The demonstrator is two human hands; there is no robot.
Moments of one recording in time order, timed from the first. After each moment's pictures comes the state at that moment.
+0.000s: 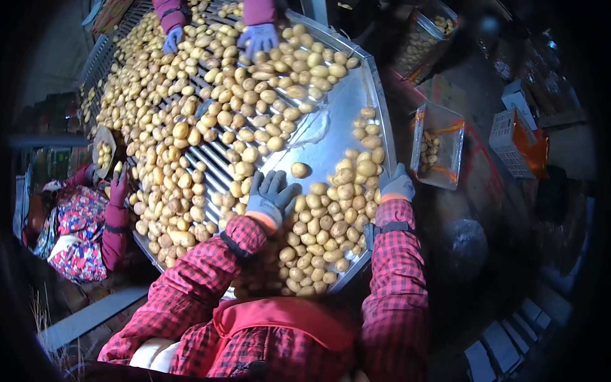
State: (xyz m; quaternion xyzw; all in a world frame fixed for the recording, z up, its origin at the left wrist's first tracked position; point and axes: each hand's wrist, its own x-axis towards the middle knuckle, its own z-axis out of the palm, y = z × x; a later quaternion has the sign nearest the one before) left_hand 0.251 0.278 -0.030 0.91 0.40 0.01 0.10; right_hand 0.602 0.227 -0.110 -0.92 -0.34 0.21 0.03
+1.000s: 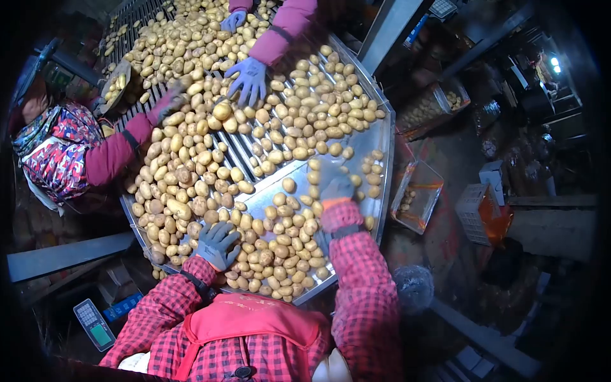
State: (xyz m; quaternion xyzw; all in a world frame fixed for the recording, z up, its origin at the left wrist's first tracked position) left_hand 0.081 0.131 0.007 0.84 0.52 0.09 0.12; right_hand 0.441 0.288 -0.035 -0.68 -0.73 0.09 0.05
